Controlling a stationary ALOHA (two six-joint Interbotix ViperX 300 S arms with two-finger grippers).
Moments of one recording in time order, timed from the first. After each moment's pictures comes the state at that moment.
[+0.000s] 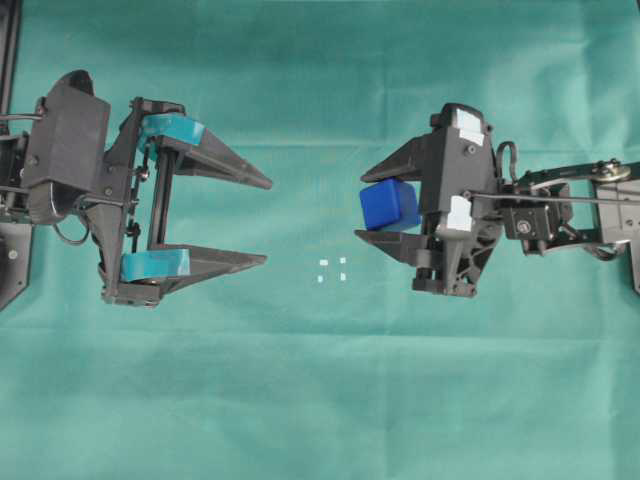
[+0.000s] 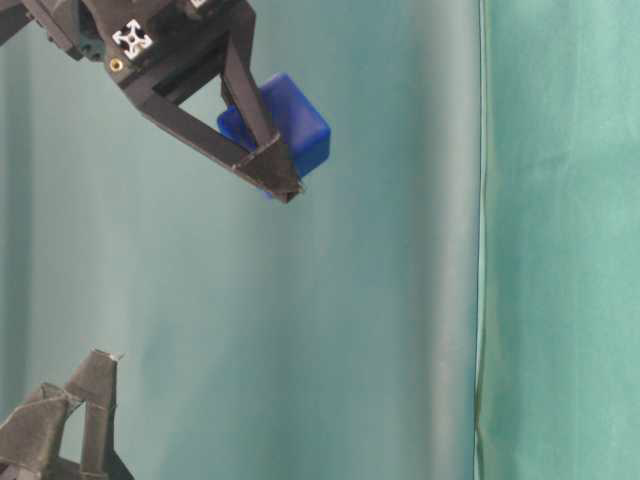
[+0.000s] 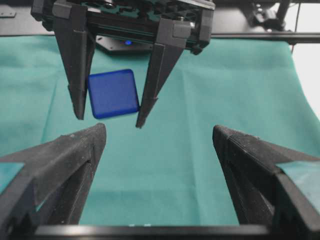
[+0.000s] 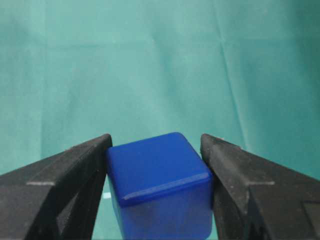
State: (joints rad) left arm -0.06 -0.50 0.69 0.00 0.03 -0.02; right arm 0.09 -0.25 0.54 -0.56 0.44 0.75
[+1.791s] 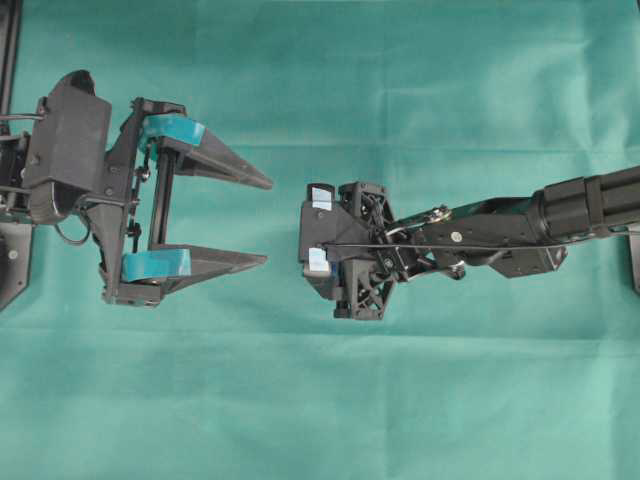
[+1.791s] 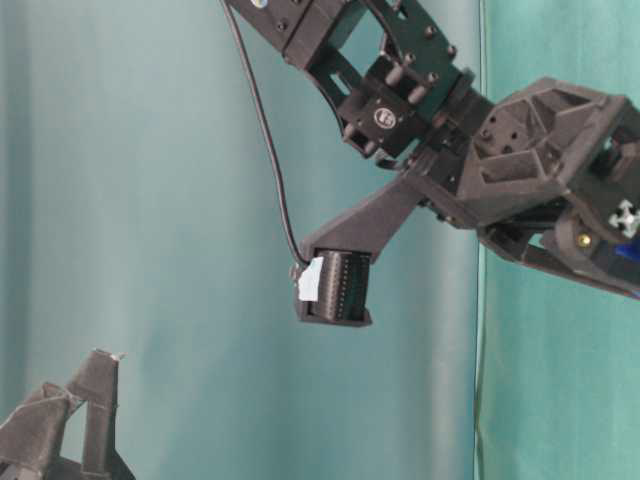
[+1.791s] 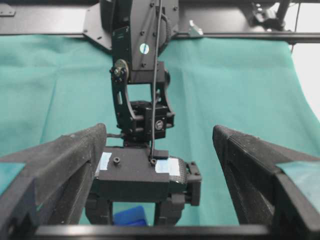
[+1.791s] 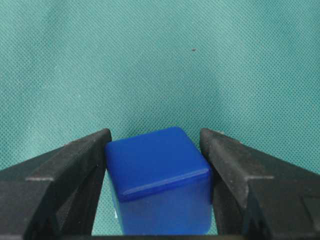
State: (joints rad) left arm -0.06 -0.50 0.68 0.00 0.03 -0.03; right arm 0.03 0.29 0.46 -0.56 0.12 0.78
